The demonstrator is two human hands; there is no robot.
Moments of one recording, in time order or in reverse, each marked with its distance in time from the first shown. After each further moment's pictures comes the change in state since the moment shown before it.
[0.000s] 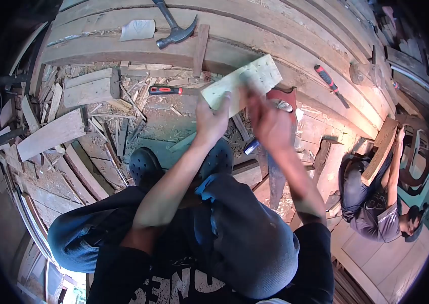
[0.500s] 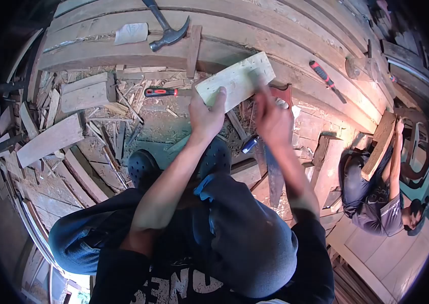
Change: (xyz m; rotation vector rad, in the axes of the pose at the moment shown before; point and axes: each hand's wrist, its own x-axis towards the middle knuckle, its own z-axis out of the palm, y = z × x) left_hand 0.008 0.005 0.003 0.101 0.072 0.098; right_hand -0.009 0.019 0.013 -0.009 0.106 0.209
